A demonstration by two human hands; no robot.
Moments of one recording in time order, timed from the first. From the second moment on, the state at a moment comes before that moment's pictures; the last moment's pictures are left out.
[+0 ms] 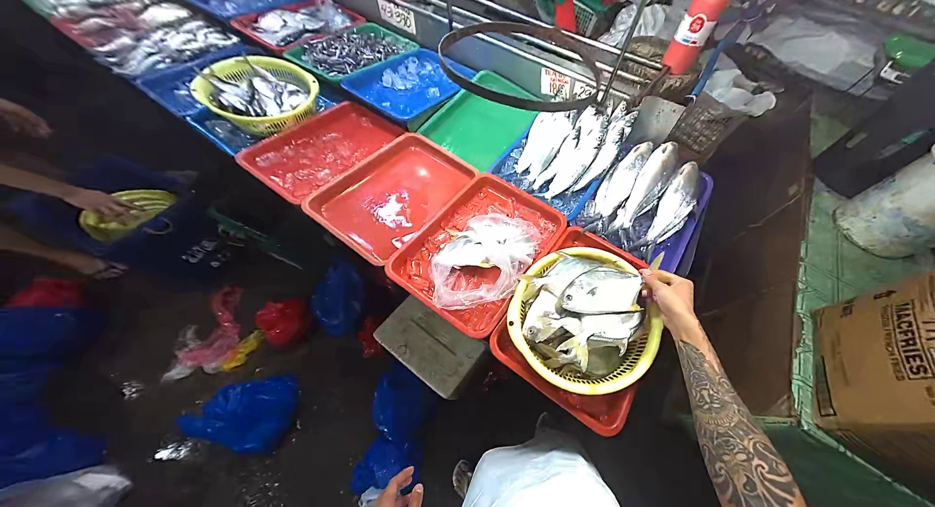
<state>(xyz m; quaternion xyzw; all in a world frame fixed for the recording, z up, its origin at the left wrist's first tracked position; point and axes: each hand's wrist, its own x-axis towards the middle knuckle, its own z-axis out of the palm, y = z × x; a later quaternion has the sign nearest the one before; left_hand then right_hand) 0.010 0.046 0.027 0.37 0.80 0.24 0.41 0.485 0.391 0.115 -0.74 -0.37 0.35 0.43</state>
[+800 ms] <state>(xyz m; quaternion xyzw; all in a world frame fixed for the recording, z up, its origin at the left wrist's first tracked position) 0.027 0.441 0.064 0.51 0.77 0.24 0.29 0.243 0.400 0.147 -0.46 -0.82 0.29 0.16</state>
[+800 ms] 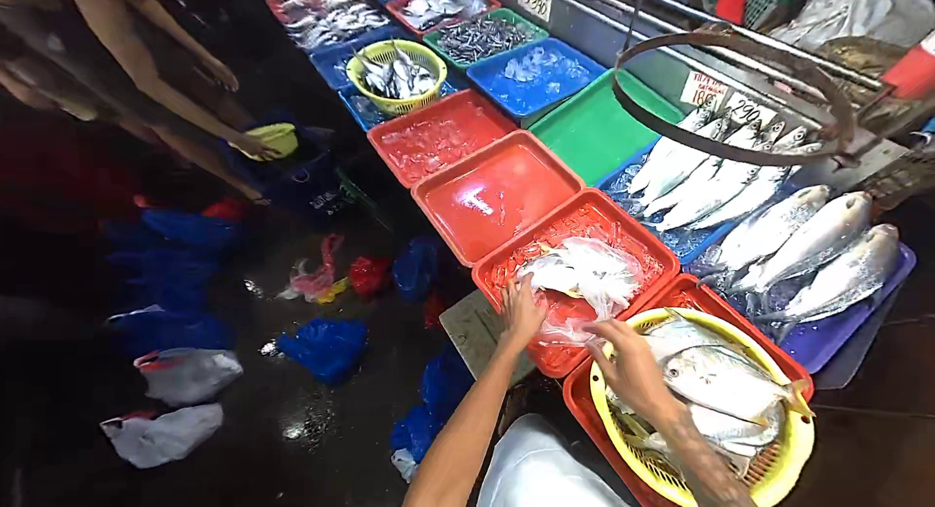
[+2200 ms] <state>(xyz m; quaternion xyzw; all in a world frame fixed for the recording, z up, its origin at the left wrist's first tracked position) -0.042 0.458 0.009 0.53 0.73 0.31 0.31 0.136 0.519 0.013 -0.32 -0.91 0.16 -0.19</state>
